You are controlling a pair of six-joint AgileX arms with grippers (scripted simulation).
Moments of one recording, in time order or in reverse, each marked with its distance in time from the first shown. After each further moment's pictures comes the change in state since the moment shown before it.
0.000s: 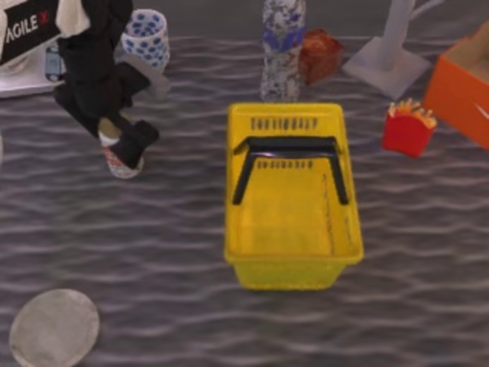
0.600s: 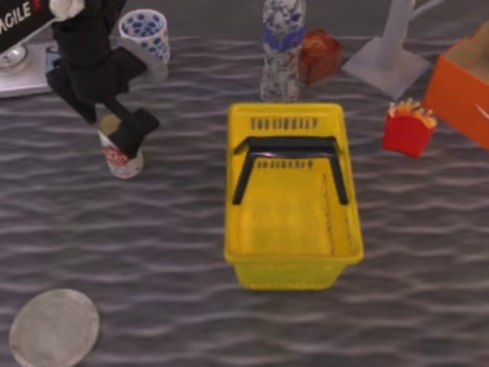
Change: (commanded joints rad) left arm 0.001 -0.011 0.068 -0.077 0.000 0.000; right arm 0.000 0.000 0.000 0.000 0.000 0.000
